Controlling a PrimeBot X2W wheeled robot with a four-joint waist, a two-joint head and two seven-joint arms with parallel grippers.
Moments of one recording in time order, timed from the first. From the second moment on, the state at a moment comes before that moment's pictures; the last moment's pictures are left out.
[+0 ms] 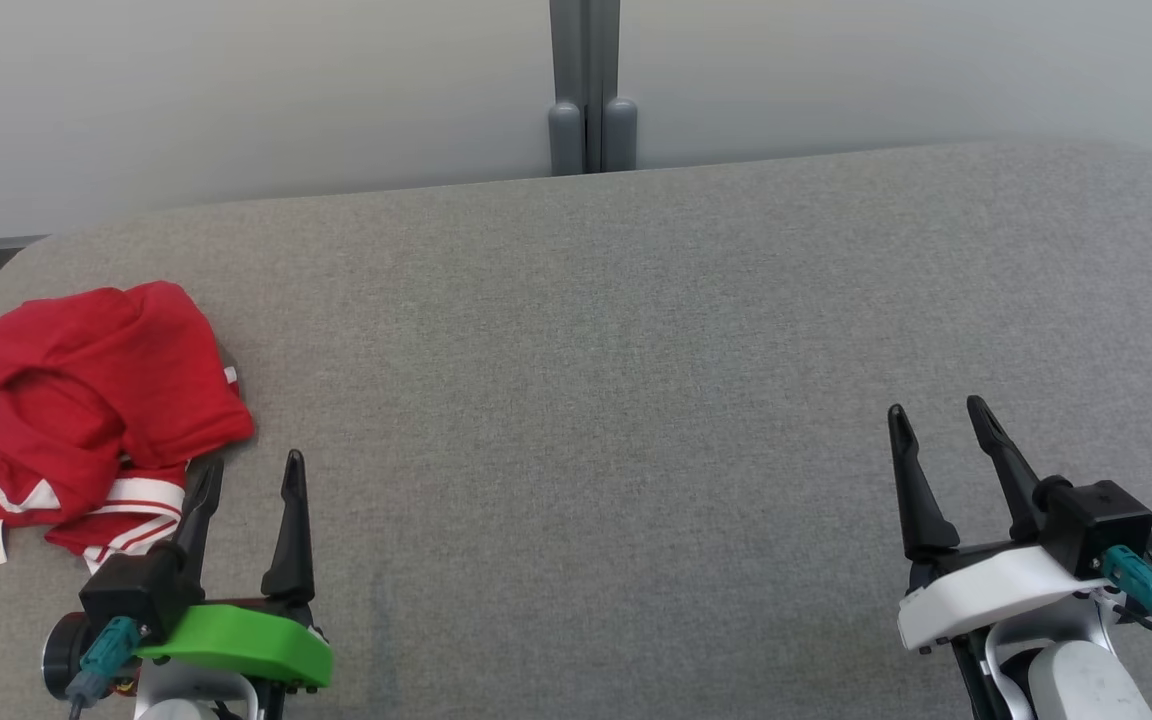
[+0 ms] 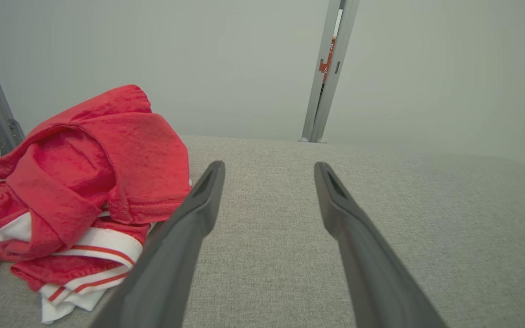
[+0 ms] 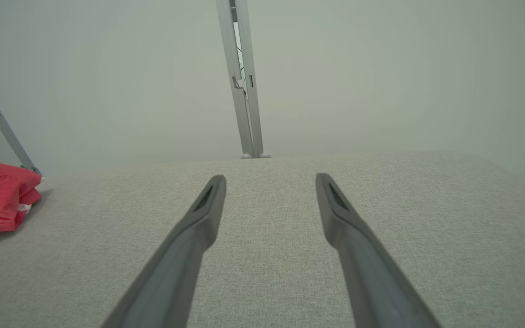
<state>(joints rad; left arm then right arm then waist) -0.07 0.10 -0.04 0.23 -0.28 -0.13 -0.23 -0.03 -0.05 0.01 0.06 0.15 0.13 -0.16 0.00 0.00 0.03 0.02</state>
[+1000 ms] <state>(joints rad) -0.08 0.09 -0.03 0.29 -0.22 -0.13 -0.26 -0.01 -0.05 0.01 0.06 0.10 0.13 -0.20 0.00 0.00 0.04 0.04</state>
